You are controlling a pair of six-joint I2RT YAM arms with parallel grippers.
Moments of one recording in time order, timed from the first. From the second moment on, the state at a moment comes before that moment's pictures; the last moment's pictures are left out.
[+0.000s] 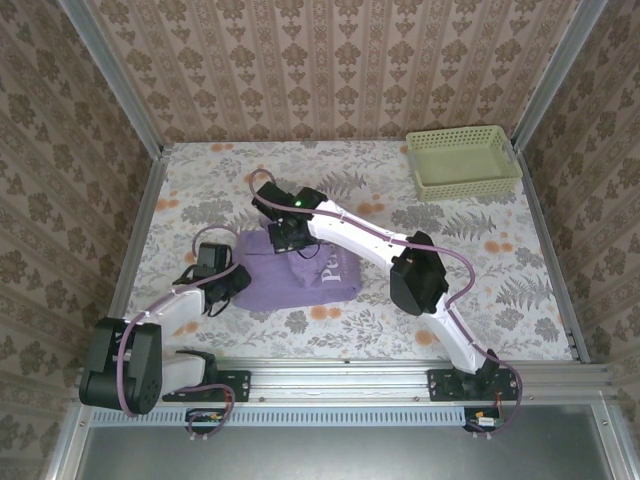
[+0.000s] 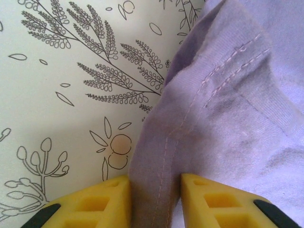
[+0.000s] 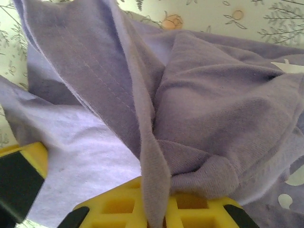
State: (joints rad) left arm -0.22 1.22 0.41 -0.17 0.08 -0.70; right arm 0.89 2.31 2.20 -1.08 0.11 0.67
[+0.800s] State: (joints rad) left arm -0.41 0.97 0.61 -0.61 -0.09 -0.67; right arm 0.77 1.77 1.63 -0.85 0.09 0.62
